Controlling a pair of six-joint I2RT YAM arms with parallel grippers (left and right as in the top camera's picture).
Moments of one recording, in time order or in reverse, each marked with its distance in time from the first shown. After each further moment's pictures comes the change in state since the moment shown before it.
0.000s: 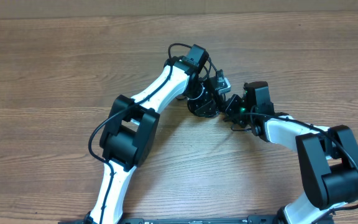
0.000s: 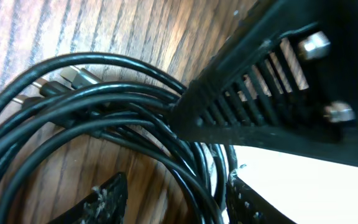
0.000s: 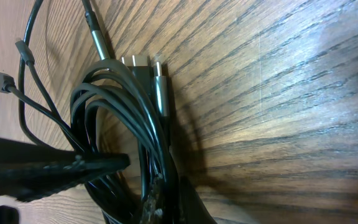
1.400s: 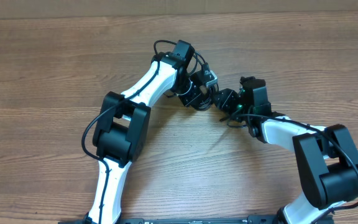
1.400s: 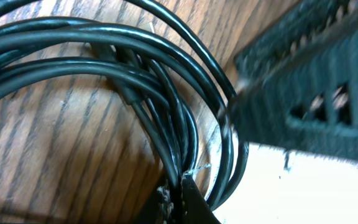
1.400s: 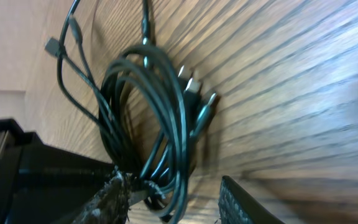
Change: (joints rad) left arm 0.085 0.000 -0.004 -0.013 -0.007 -0.052; right arm 0.038 0.007 -0.002 0.149 -0.003 -0.001
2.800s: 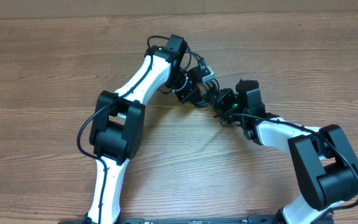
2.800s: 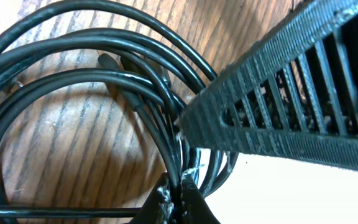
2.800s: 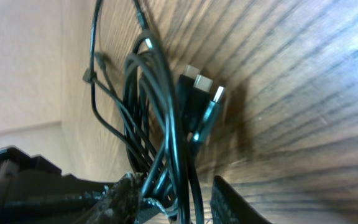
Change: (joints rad) left arm 0.039 0.006 0.069 -0.109 0.116 0.073; right arm 0.047 0.002 -0.003 0.050 0.034 0.313
